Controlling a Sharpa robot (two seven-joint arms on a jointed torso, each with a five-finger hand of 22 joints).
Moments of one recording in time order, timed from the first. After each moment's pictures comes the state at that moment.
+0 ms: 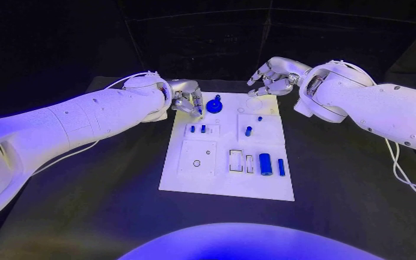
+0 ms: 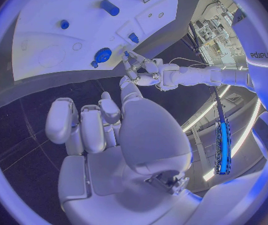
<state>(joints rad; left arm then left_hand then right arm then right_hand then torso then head) 1.19 -0.58 -0.04 1.09 -1.36 0.00 0.07 1.27 -0.05 0.46 -0.15 0.05 1.02 0.14 0.26 0.07 1.07 0.07 0.33 0.06 1.47 -0.01 1.28 0.97 0.14 1.41 0.08 1.09 0.92 1.26 -0.75 0.00 1.39 -1.24 -0.16 -0.02 1.39 0.02 -0.11 0.14 0.26 0.88 0.17 0.12 0.07 1.29 0.08 1.15 1.17 1.47 0.01 1.34 1.22 0.08 1.31 0.11 1.36 1.19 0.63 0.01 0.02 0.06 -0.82</state>
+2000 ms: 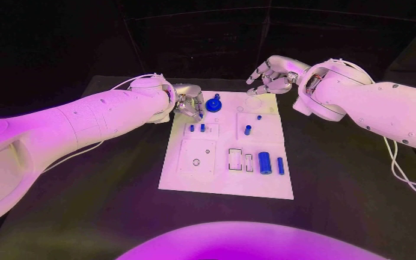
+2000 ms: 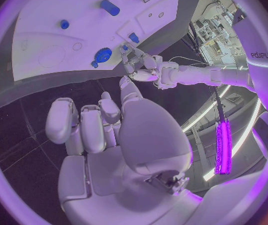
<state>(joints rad) 1.19 -0.54 -0.05 1.05 -1.36 0.06 0.06 1.26 -0.06 0.46 -0.15 0.05 1.02 0.14 0.24 0.07 1.08 0.07 0.31 0.06 1.47 -0.01 1.28 0.96 0.14 1.41 0.08 1.09 0.92 1.26 -0.75 0.00 1.39 -1.24 -0.15 -0.02 1.39 0.02 -0.11 0.14 0.26 0.88 0.17 0.12 0.07 1.29 0.08 1.15 1.16 1.47 0.01 1.34 1.22 0.08 1.31 0.11 1.36 1.19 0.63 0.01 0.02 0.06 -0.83</state>
